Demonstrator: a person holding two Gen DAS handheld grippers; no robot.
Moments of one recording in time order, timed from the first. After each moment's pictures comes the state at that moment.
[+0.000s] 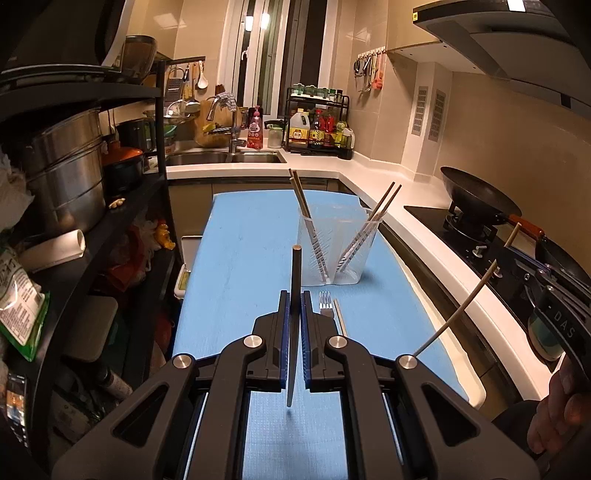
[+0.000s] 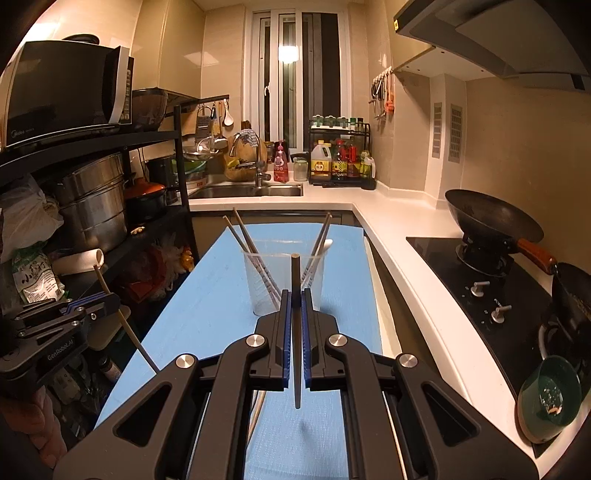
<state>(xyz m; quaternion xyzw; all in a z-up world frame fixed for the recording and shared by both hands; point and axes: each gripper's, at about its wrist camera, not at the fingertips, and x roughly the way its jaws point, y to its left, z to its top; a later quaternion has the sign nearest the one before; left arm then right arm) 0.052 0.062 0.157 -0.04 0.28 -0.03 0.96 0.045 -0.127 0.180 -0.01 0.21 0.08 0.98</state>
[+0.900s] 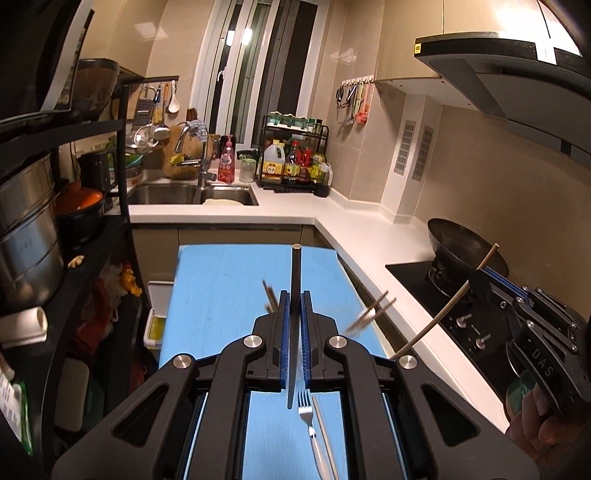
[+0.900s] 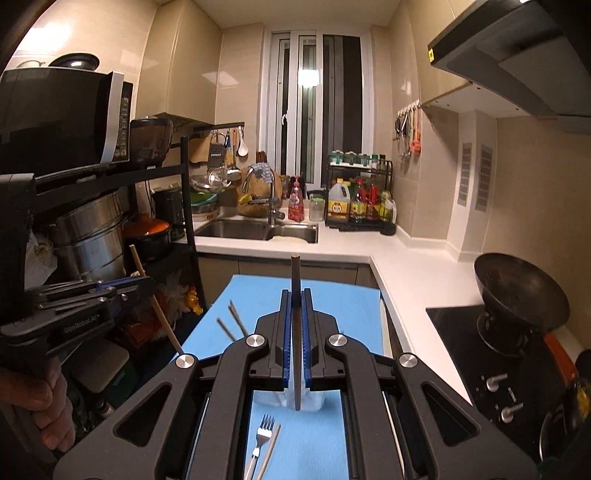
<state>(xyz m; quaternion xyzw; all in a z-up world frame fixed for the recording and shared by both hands) 0.184 0.069 0.248 -0.06 0.24 -0.09 0.97 0.167 -0.111 0.271 -0.03 0.15 0.11 0.98</state>
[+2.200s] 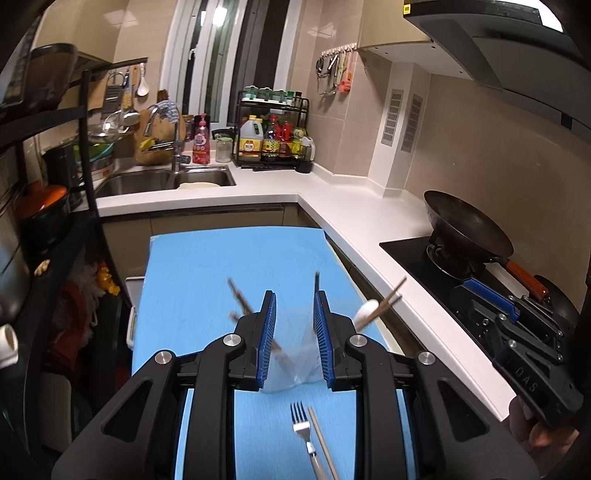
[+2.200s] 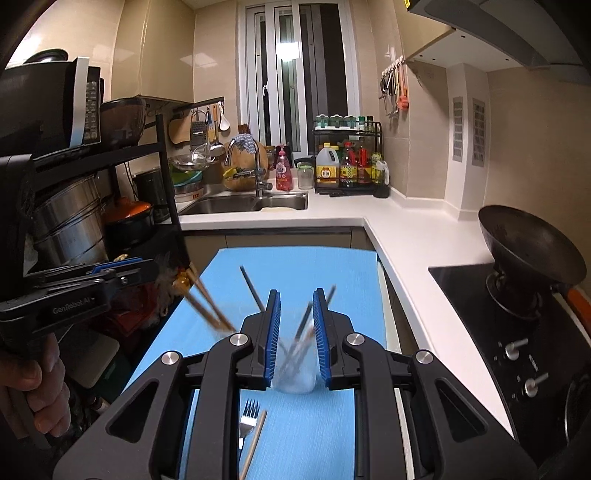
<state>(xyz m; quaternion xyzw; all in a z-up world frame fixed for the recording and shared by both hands) 0.234 0.049 0.203 -0.04 0.28 -0.12 0.95 0.198 -0.139 0.200 0.00 0.21 0.10 0.97</state>
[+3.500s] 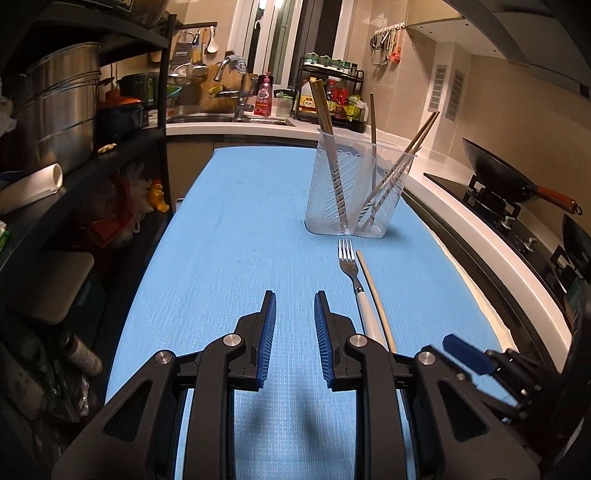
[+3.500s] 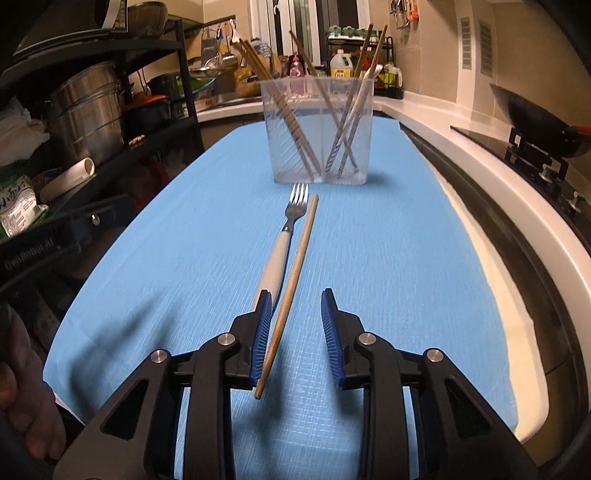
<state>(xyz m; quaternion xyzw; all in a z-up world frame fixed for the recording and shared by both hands) 0.084 0.073 0.035 -0.07 0.31 -0.02 0.95 0.088 -0.084 -0.015 0.00 0.35 0.11 0.93</state>
